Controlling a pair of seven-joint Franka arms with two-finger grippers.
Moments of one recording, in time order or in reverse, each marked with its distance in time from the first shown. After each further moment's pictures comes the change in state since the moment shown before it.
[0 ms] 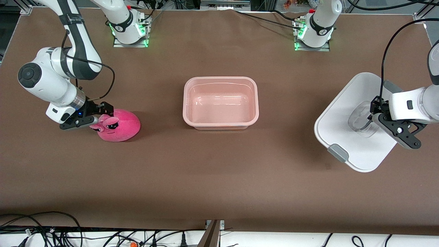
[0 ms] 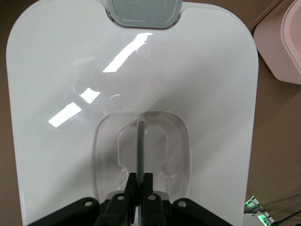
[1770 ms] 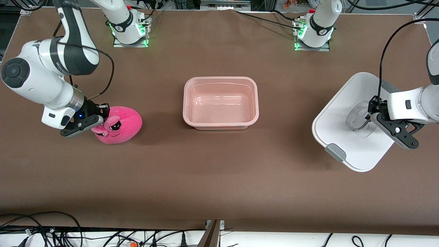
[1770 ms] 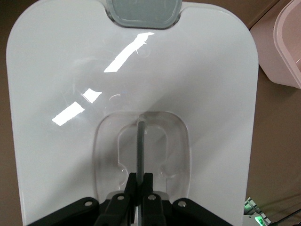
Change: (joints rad) left arm -0.001 0.000 -0.003 -0.001 -0.018 0.000 0.000; right arm 0.070 0.014 0.046 0.333 -0.001 -0.330 -0.103
